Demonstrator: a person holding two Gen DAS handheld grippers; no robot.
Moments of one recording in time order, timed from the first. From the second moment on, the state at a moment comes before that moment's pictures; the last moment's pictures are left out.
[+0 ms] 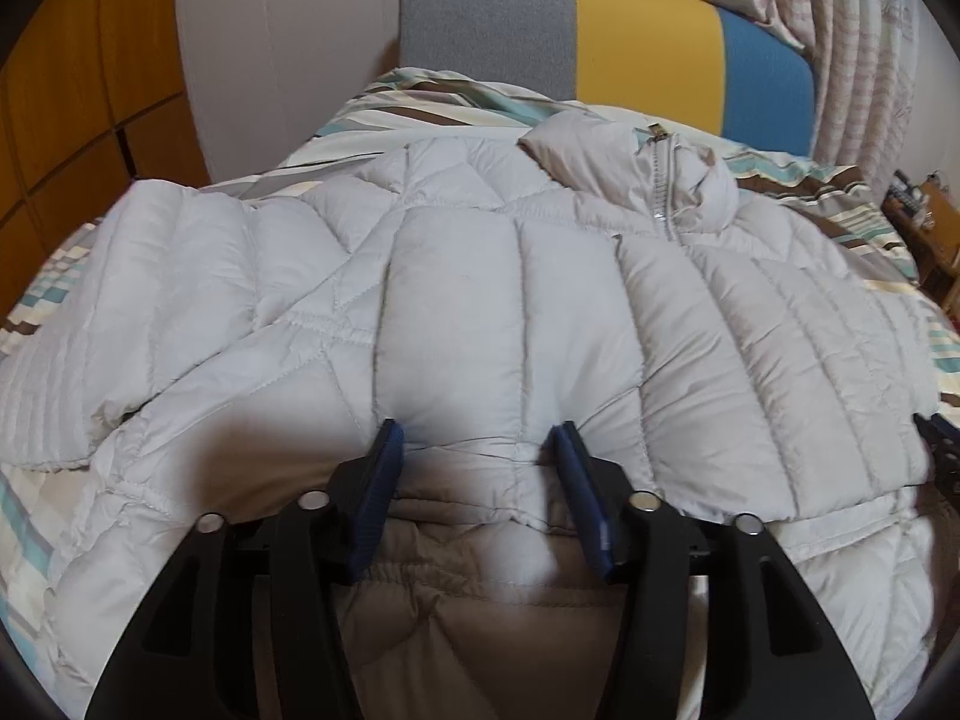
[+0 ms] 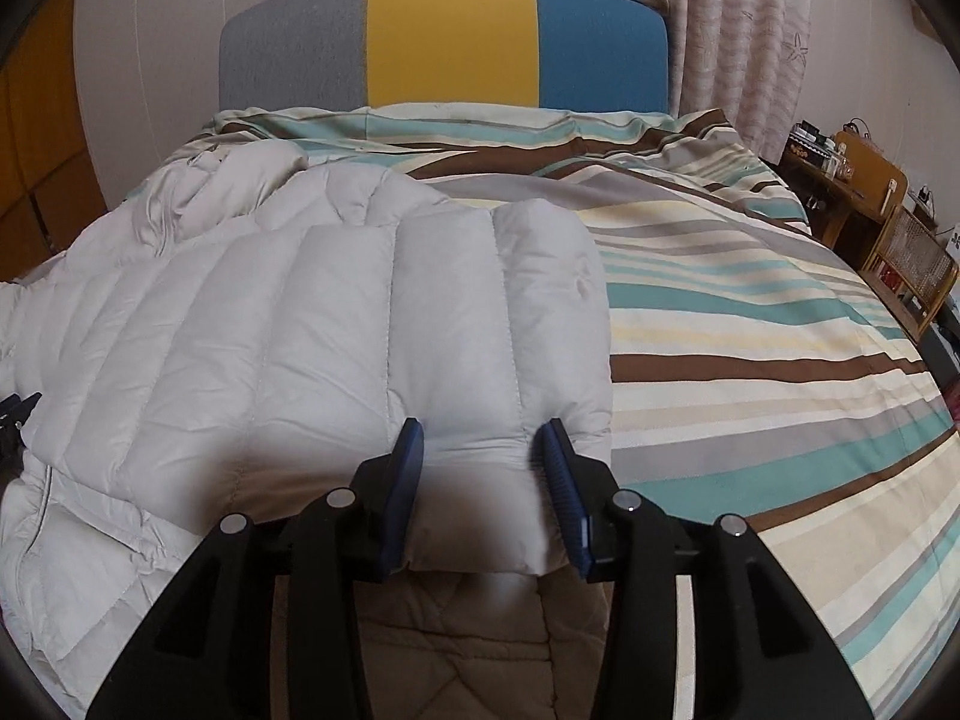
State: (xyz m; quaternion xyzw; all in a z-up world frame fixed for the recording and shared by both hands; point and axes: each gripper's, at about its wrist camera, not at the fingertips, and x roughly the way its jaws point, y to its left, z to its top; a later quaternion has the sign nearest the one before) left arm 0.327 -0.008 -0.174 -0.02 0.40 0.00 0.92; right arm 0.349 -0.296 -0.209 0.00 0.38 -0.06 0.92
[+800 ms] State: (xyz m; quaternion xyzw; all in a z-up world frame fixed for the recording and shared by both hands) left arm 0.241 0.228 -0.118 -0.30 0.30 0.15 0.89; right arm 0.348 -0.294 -0.210 -0.01 0.38 -0.06 0.92
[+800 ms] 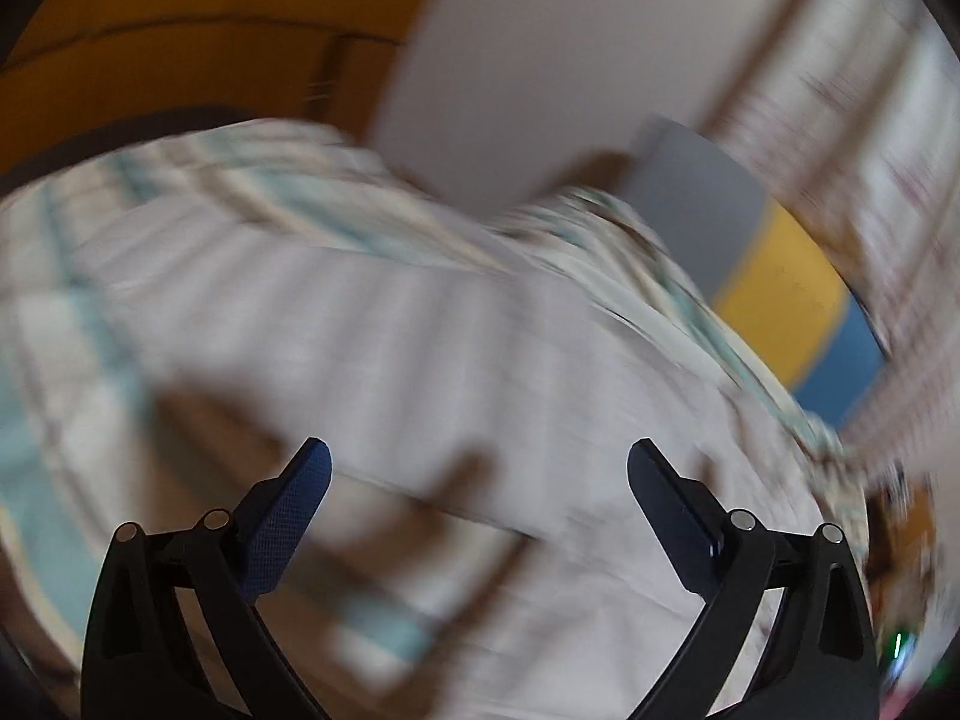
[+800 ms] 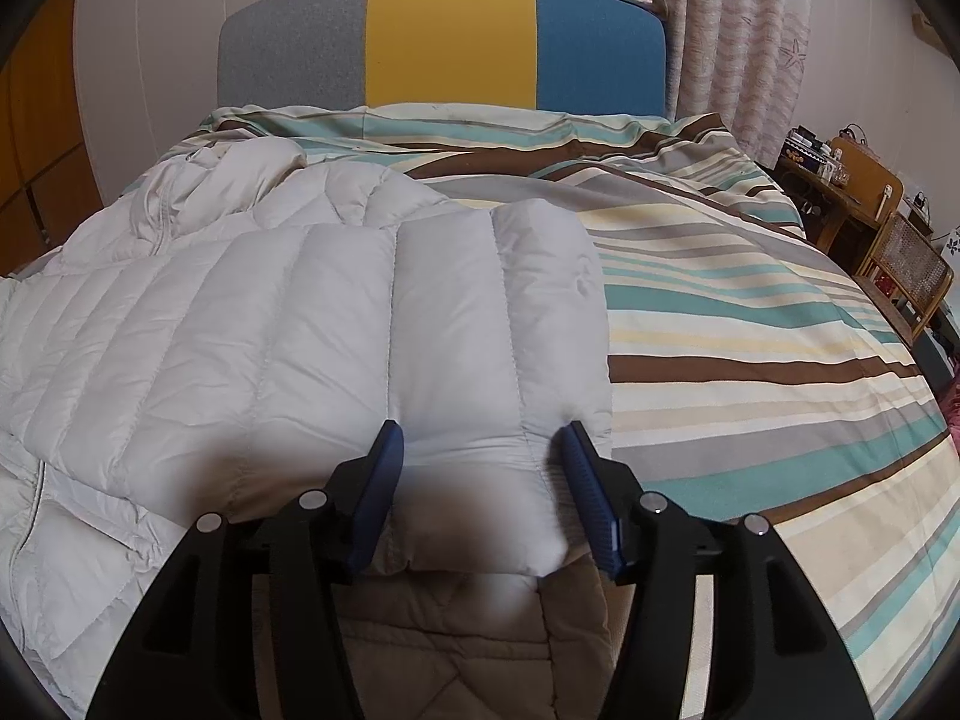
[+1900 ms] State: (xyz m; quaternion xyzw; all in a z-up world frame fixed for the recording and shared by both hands) left arm 0.224 0.355 -0.132 -0.37 0.20 0.32 0.85; right arm 0.353 -0.289 -0.212 -0.02 0.38 -0.08 0.92
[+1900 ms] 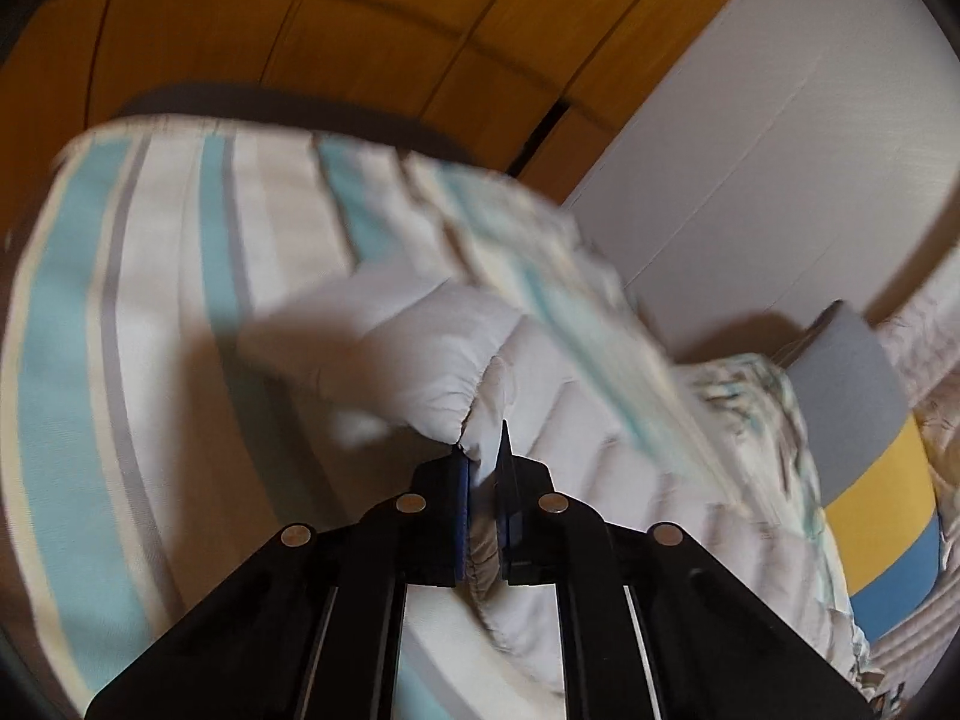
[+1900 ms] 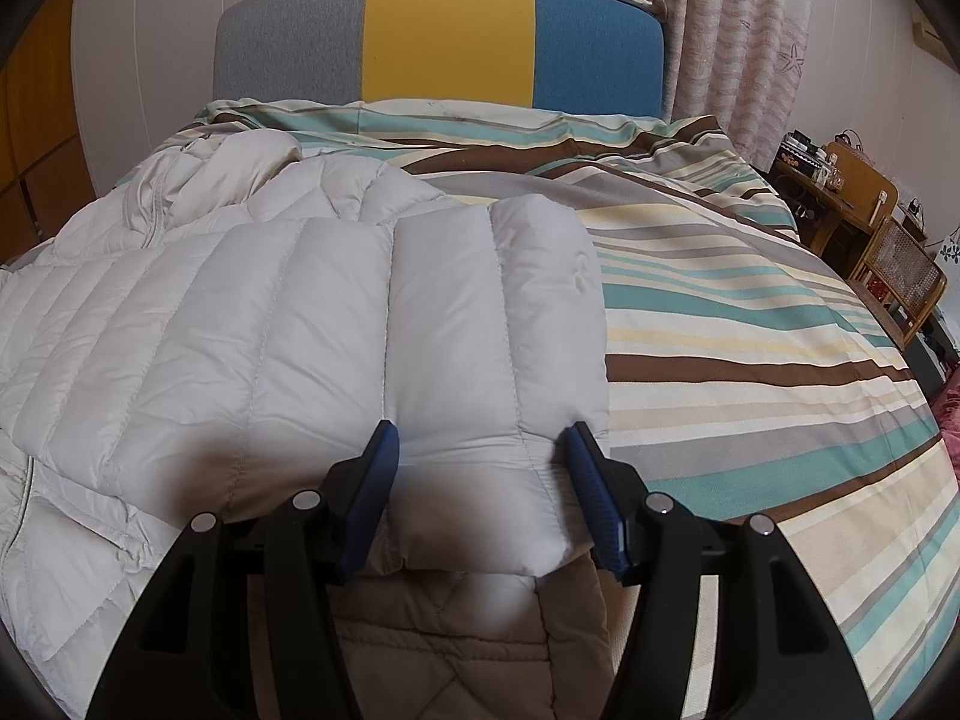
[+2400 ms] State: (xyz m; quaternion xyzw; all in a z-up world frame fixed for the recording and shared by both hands) left arm 0.243 0.200 -0.055 -0.17 0.17 0.15 0.96; right arm 0.354 -0.287 -0.212 -0.01 0.38 -0.07 0.92
